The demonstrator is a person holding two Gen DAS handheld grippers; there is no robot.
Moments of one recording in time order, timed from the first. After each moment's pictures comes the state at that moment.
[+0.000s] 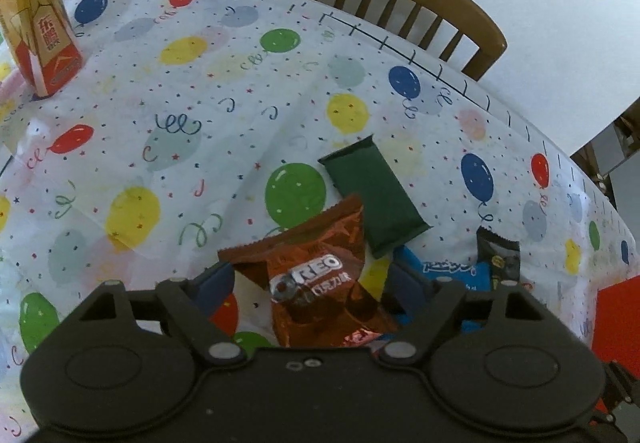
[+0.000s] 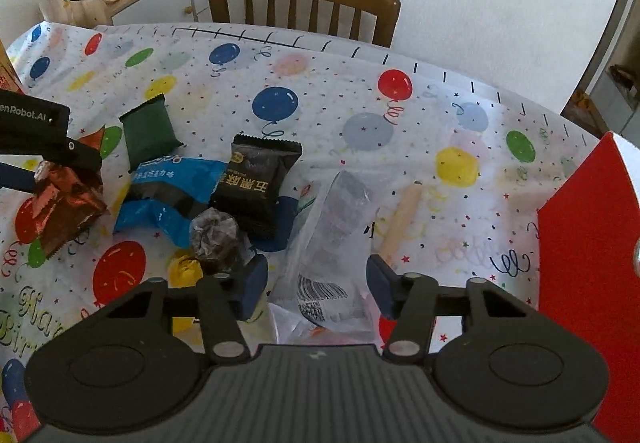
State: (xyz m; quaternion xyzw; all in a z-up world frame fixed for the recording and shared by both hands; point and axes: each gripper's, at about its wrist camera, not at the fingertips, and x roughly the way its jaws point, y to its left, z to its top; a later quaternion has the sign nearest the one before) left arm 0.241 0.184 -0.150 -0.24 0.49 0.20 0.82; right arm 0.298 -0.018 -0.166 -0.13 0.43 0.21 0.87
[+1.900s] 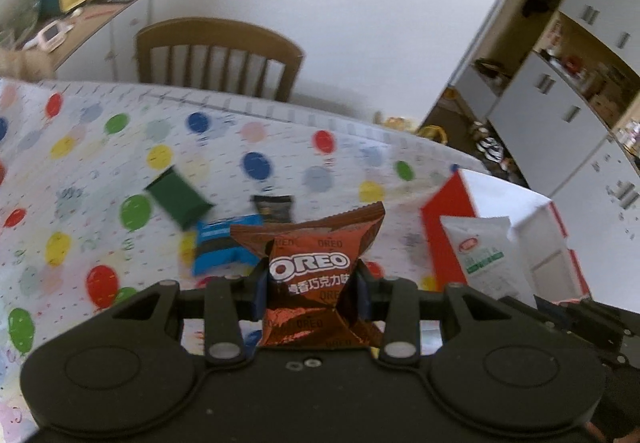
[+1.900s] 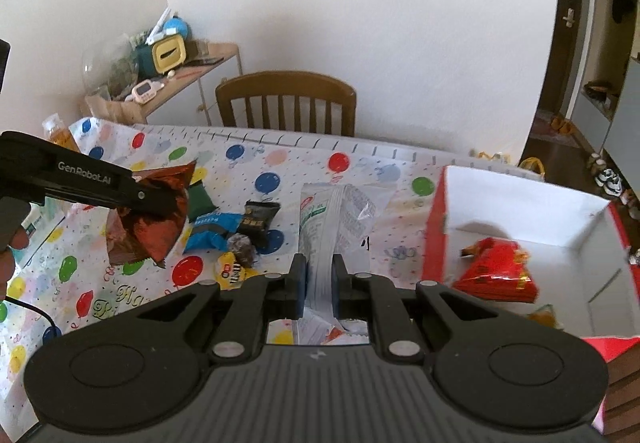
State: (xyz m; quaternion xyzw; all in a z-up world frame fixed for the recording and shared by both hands) left arm 0.175 0.044 -0.026 -0.15 0.42 0.01 0.89; right arm 0.175 -0.156 -0.025 -0.04 0.34 0.22 0.92
